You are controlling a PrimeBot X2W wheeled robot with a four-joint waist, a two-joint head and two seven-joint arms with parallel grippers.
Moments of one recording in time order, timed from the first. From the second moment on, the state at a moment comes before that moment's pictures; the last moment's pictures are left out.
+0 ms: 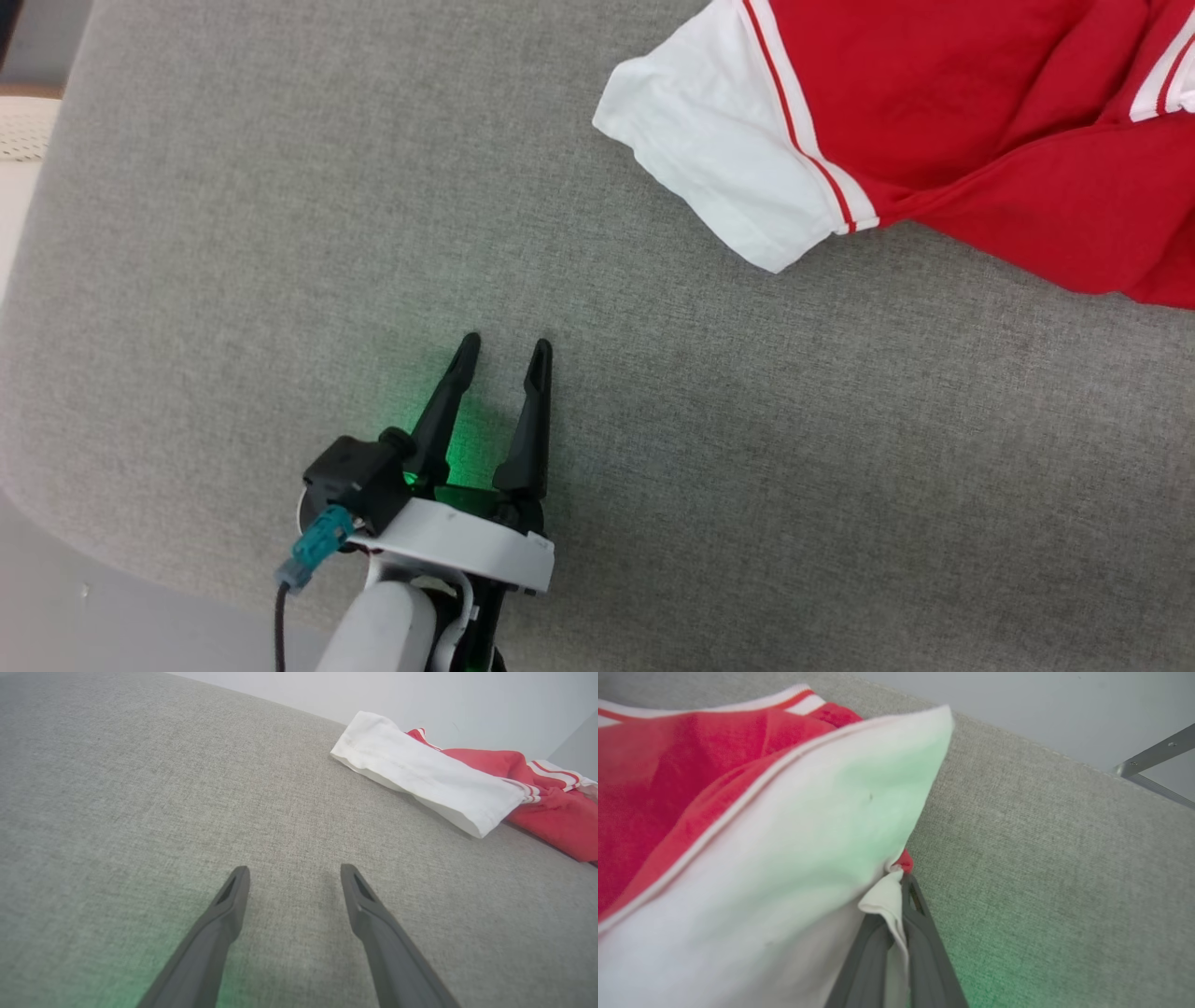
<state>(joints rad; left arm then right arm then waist) -0.25 0.05 -0.25 0.15 -0.38 -0.07 -0.26 -1.26 -0.72 0.65 0.77 0.84 0.13 0.64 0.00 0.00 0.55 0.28</state>
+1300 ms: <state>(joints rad) -0.24 0.07 -0.18 0.10 -0.33 -0.06 -0.26 -1.03 -0.90 0.64 0.52 0.94 0.13 0.37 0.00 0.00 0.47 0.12</state>
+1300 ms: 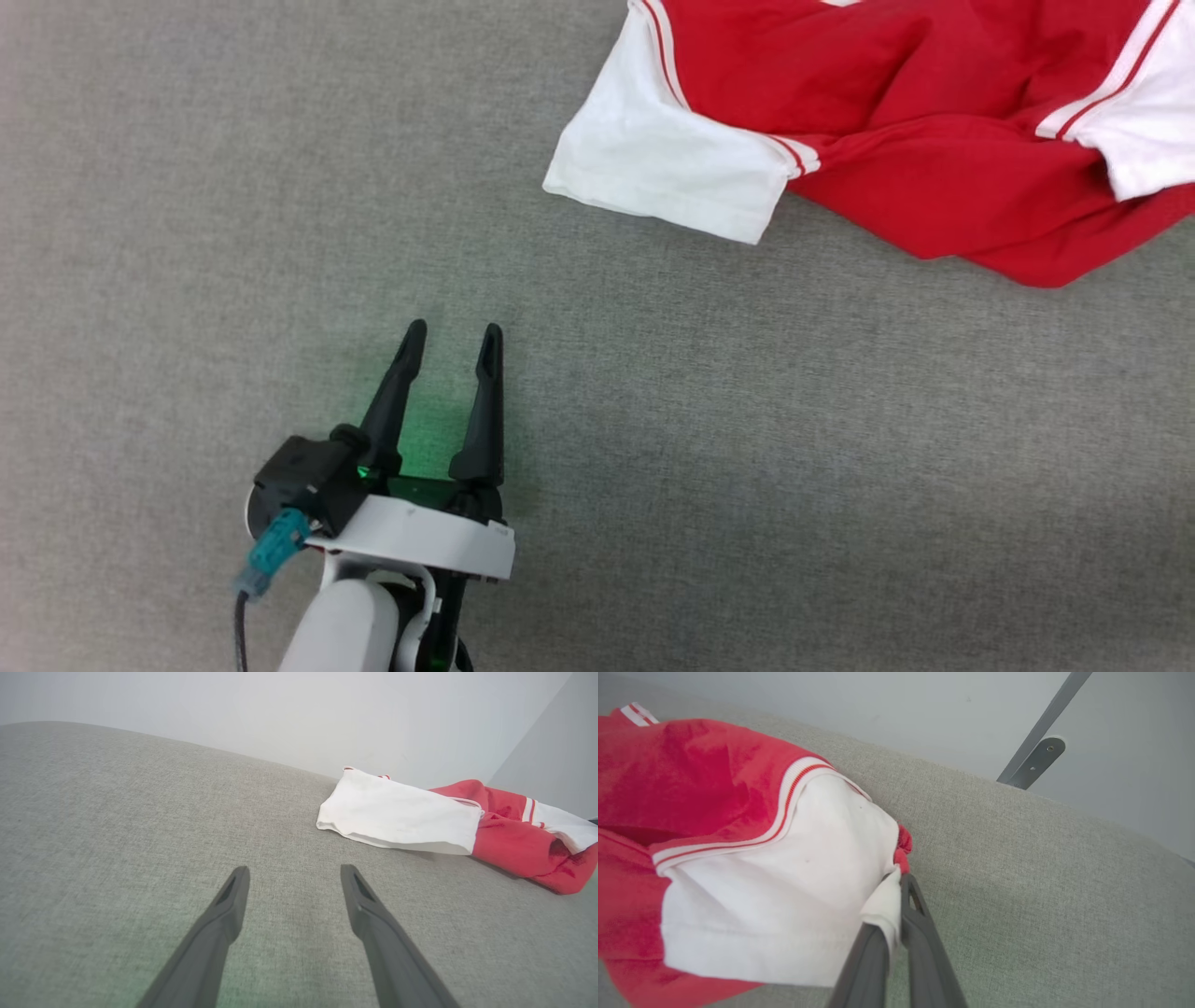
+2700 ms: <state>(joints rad) -1.12 0.19 -0.40 0.72 -0.83 -0.13 0.72 -0.89 -0.74 0.47 0.44 0.84 0.13 0.43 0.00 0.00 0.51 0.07</state>
